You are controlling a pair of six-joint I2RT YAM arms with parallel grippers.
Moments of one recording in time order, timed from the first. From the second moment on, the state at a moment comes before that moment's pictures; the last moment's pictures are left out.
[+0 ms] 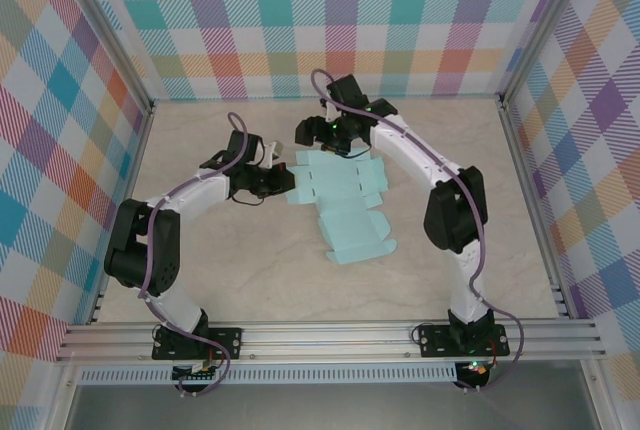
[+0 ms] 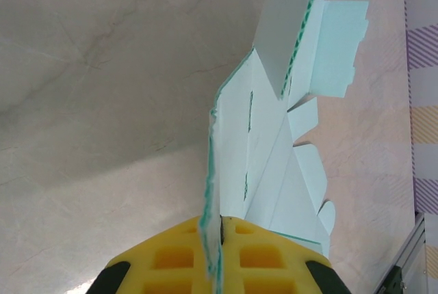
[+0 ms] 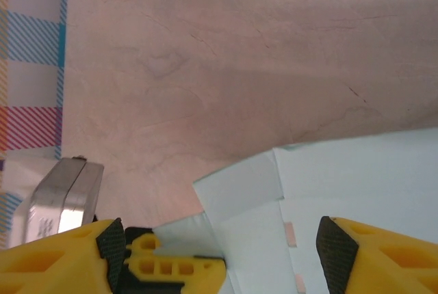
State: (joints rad) left arm -0.31 1.68 1.09 -0.32 0.56 -0.46; right arm 0.58 2.13 2.03 -0.81 -0.35 0.62
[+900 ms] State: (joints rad) left arm -0.33 1.68 1.06 -0.28 0.55 -0.38; right arm 0.57 2.12 1.89 -0.93 -0.20 0.58
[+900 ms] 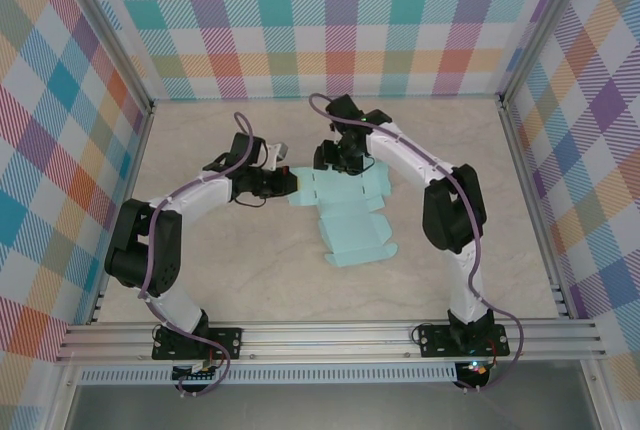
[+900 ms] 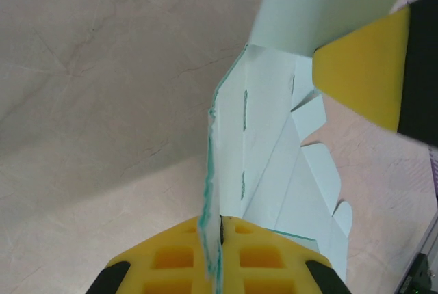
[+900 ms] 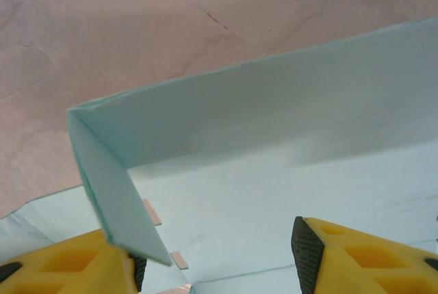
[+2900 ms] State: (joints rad) left arm -0.52 1.24 0.63 0.15 0.06 -0.27; right arm 0.39 1.98 1.68 -0.82 -0.45 1.08
